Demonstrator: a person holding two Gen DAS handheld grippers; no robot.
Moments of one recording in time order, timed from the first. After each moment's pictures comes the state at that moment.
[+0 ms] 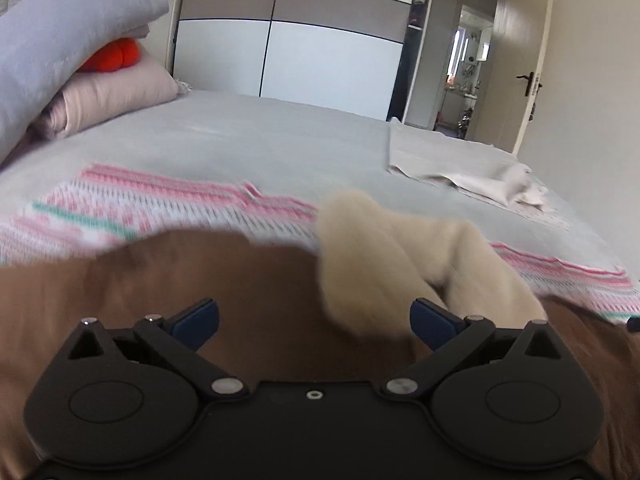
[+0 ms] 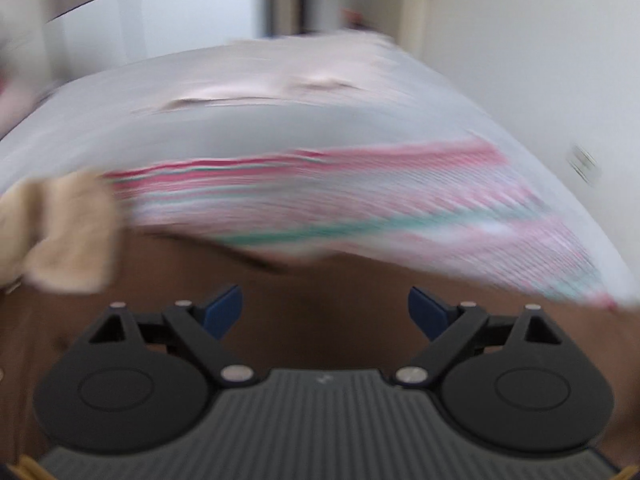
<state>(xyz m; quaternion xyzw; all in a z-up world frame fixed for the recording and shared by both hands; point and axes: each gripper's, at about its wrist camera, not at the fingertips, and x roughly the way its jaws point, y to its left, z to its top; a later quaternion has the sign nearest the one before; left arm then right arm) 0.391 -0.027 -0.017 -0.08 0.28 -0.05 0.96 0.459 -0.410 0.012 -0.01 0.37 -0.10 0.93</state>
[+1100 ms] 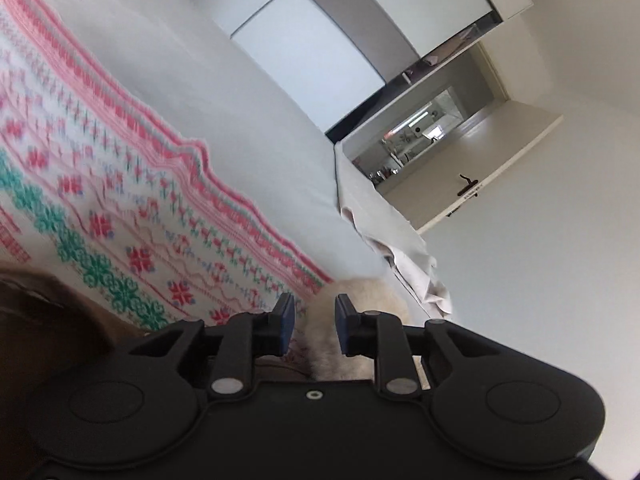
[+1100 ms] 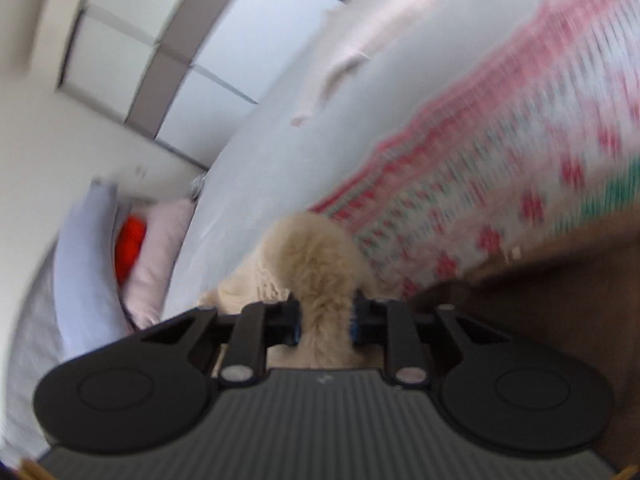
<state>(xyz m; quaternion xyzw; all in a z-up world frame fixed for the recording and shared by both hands) 0.505 0.040 -0.095 -0.36 0.26 -0.19 0.88 0.584 -0.391 -0.080 0.43 0.33 0.08 0.84</state>
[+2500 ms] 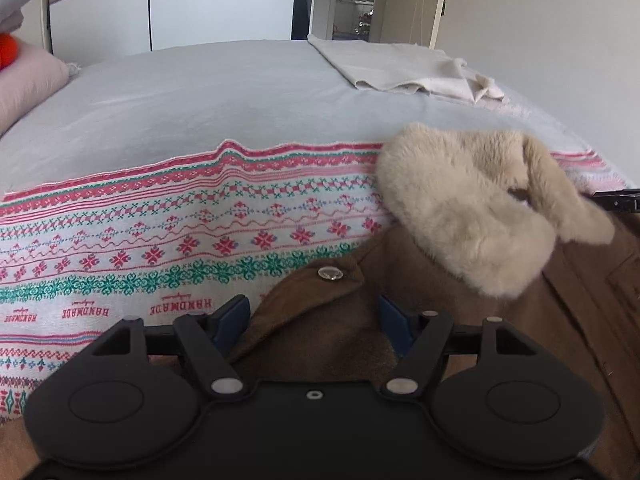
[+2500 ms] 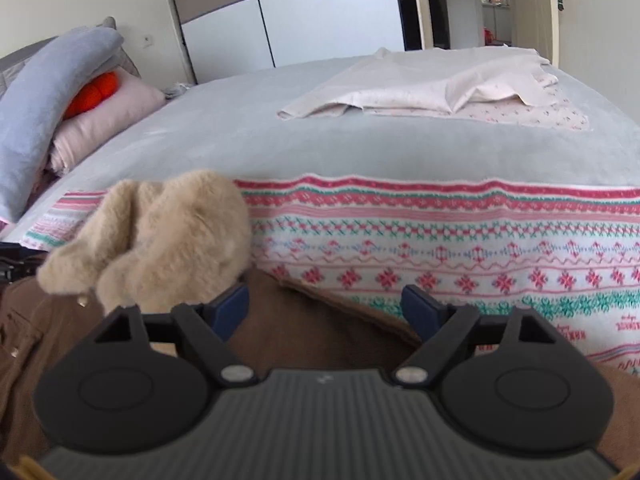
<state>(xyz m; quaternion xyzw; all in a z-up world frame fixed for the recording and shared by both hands) 0.491 0.043 -0.073 0.05 0.37 -0.21 0.90 0.526 -0.416 -0.040 0.04 0.36 0.07 0.93</state>
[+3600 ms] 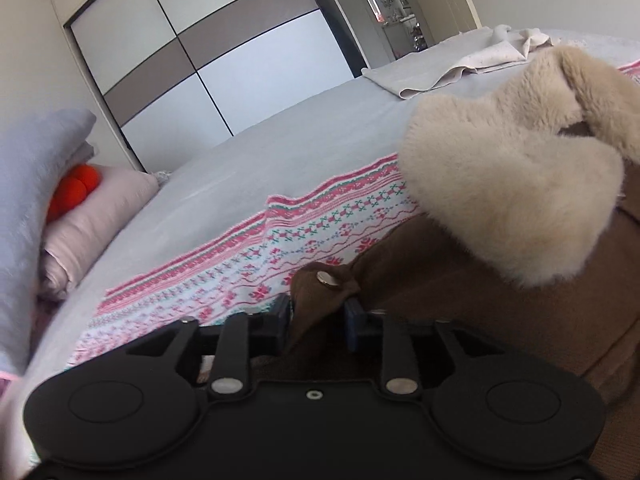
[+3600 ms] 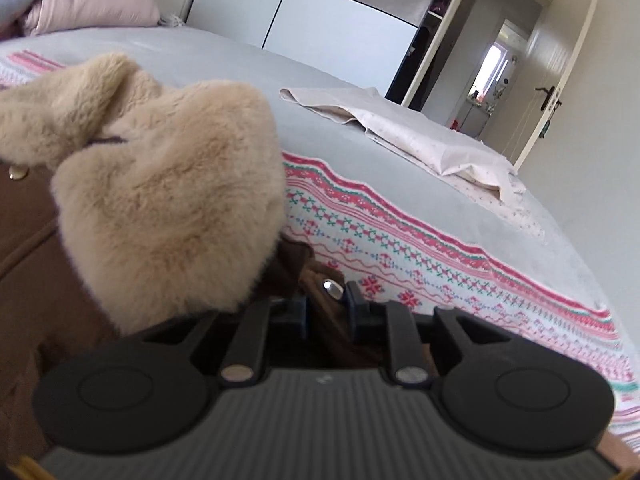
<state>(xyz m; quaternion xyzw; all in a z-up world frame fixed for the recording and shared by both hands) 0.470 -0.031 -0.100 0.24 0.25 -0.04 0.94 0.521 -0.312 -0.074 -0.22 0.29 -0.03 0.93</state>
